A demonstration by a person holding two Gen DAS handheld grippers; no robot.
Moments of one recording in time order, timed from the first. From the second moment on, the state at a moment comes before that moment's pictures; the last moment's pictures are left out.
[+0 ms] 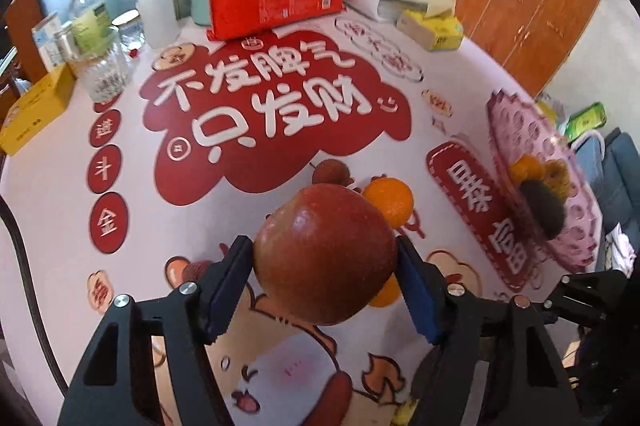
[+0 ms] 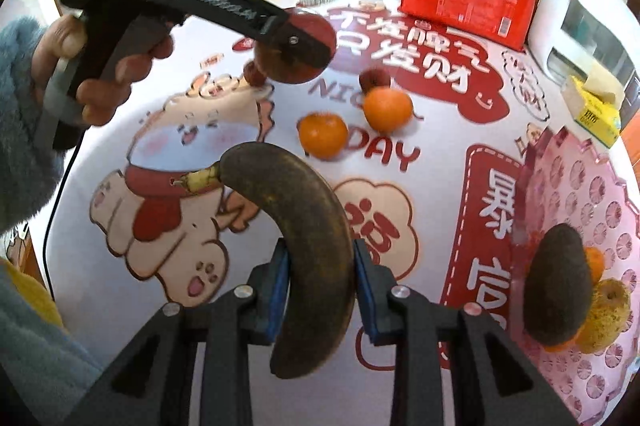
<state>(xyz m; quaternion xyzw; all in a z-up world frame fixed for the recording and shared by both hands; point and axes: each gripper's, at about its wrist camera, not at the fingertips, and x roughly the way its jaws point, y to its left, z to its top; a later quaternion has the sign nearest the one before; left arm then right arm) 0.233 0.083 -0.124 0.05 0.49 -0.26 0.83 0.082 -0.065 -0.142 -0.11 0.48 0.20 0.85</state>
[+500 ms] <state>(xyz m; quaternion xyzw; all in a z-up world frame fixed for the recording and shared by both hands) 0.162 0.037 -0.023 0.07 0.41 -0.29 0.86 0.045 -0.138 -0.088 -0.01 0.44 0.10 0.89</state>
